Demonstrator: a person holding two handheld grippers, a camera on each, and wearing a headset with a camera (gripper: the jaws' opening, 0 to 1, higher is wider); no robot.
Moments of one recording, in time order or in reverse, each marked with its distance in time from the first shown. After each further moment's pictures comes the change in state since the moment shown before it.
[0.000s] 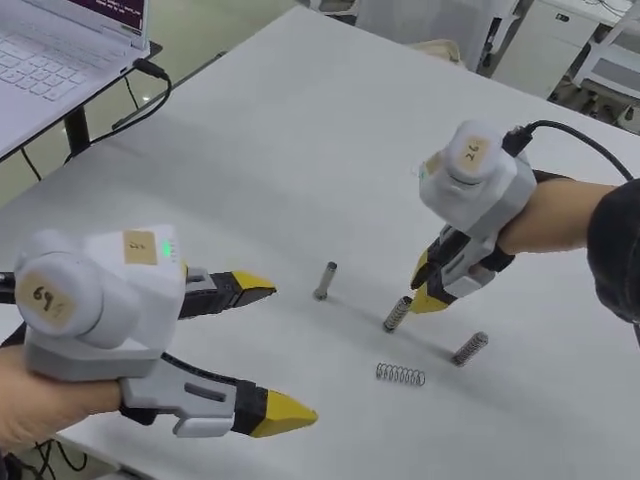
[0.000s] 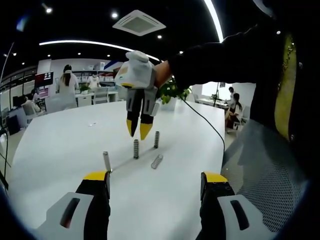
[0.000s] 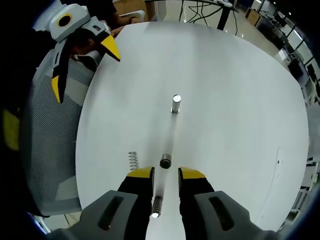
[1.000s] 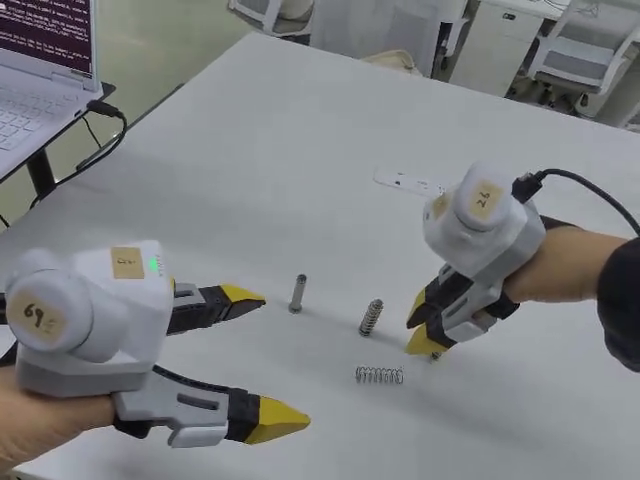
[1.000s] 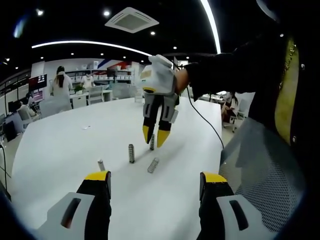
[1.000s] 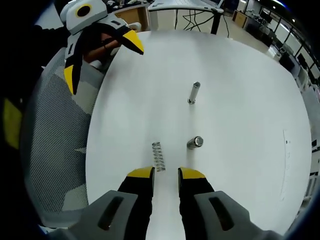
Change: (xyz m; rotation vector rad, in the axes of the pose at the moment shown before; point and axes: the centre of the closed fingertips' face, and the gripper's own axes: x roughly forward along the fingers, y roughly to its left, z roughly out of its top) left arm 0.010 -0.008 0.015 0.041 0.037 -0.035; right arm 0.008 0.043 -0.027 0.084 -0.116 -0.002
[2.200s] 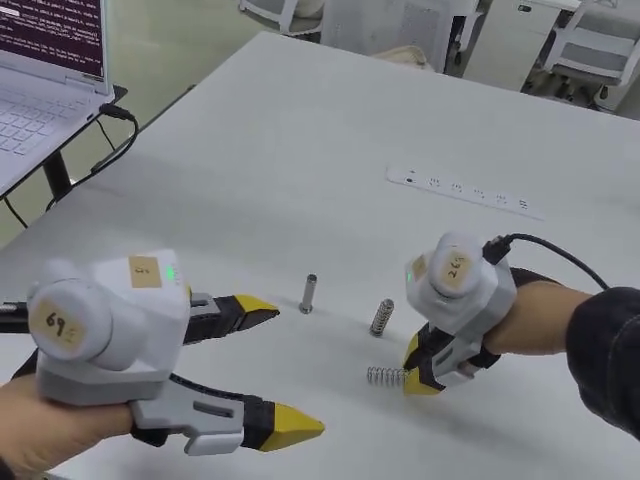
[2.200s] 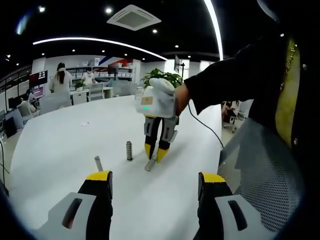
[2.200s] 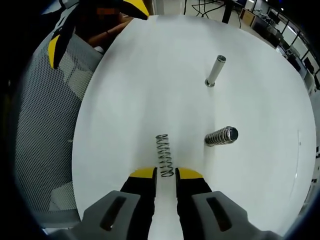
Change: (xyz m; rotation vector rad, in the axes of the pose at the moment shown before) left arm 0.003 -0.001 -0.005 -0.024 0.018 0.001; right arm 0.048 0.006 -0.021 -0.056 0.053 0.011
